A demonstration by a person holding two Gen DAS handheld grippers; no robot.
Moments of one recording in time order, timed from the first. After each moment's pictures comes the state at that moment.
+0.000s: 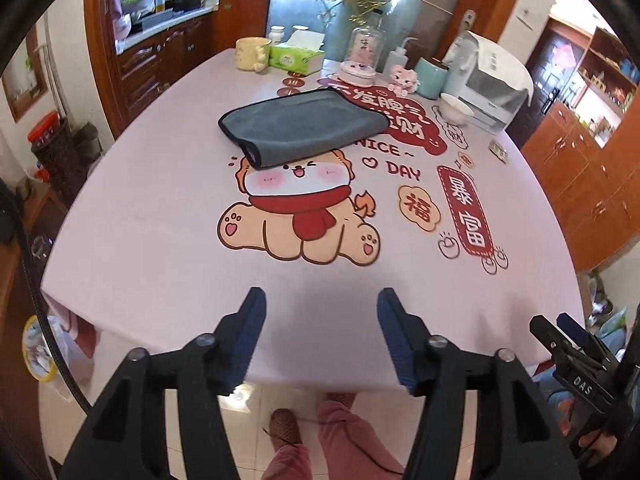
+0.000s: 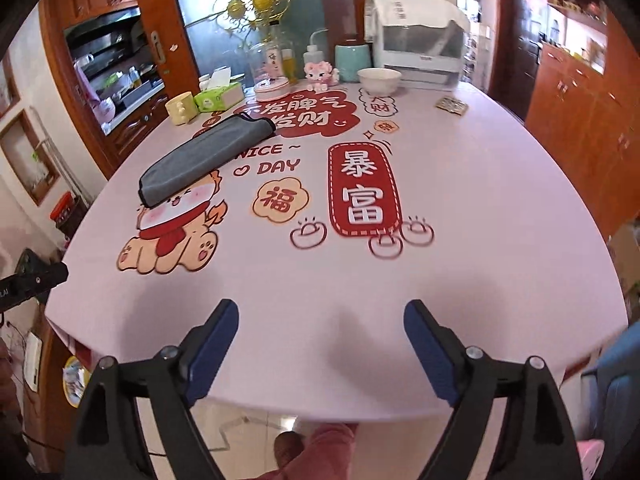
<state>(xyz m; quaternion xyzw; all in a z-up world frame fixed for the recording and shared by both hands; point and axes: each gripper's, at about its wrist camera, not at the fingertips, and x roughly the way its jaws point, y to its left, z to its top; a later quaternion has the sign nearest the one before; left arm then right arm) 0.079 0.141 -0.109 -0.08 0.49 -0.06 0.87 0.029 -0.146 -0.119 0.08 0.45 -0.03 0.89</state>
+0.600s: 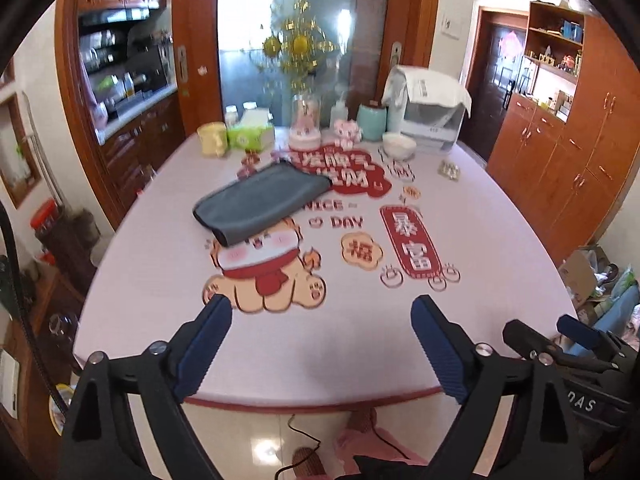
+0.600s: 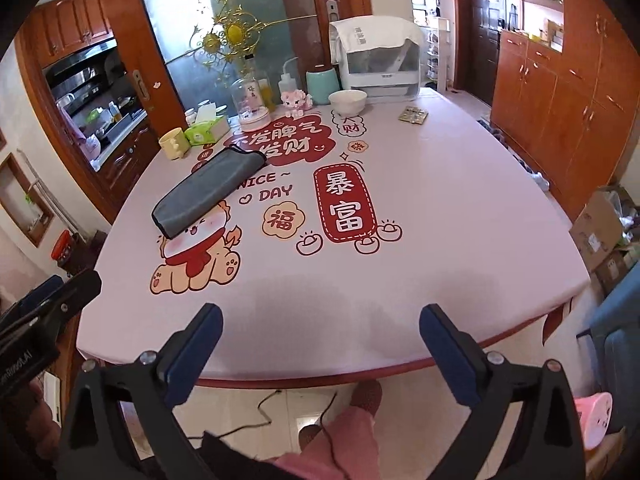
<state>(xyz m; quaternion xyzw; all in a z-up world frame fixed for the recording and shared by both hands) 0.027 0.075 -0.010 0.00 0.38 -0.09 0.92 -0.018 -0.132 -0.035 0.12 0.43 -0.08 0.89</state>
